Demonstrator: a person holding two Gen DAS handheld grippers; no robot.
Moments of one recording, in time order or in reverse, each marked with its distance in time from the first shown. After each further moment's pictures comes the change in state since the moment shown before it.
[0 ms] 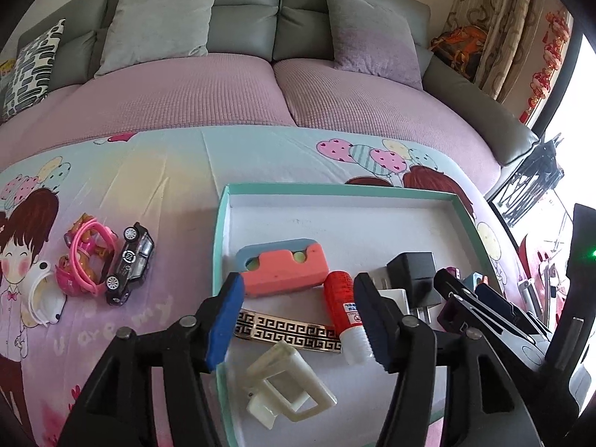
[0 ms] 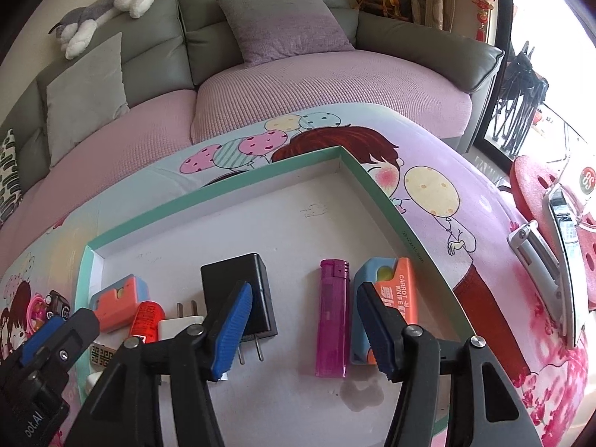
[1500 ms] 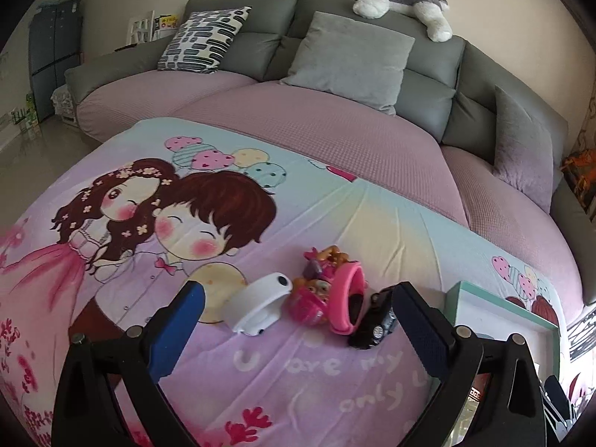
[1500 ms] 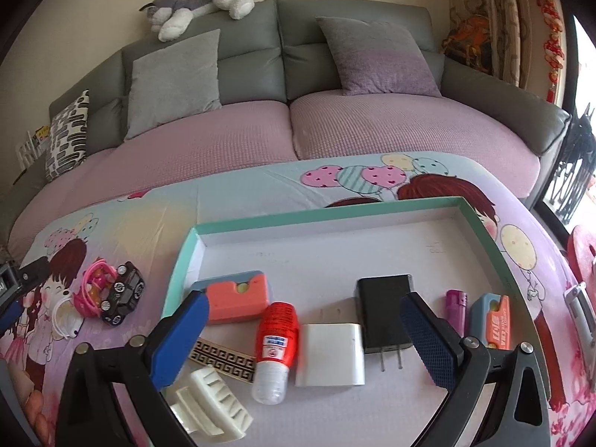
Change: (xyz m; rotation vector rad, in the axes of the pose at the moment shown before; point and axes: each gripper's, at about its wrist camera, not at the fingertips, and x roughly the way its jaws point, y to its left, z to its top) left arm -0.067 0.167 -0.014 -0.425 -0.213 0.393; right arm -0.025 0.085 -0.017 -0.228 -0.127 0.214
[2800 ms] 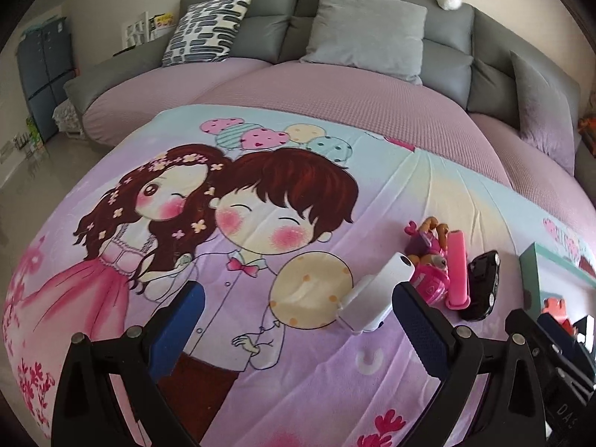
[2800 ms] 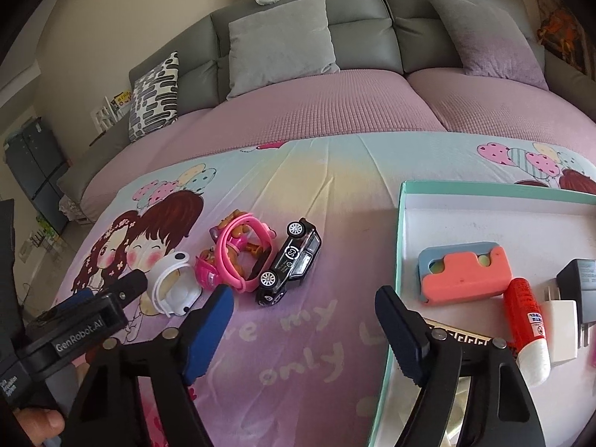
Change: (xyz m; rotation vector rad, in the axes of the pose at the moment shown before) left arm 0.036 0.060 -0.005 0.141 0.074 0.065; right arm 0.029 0.121 -0.022 -0.092 0.110 0.329
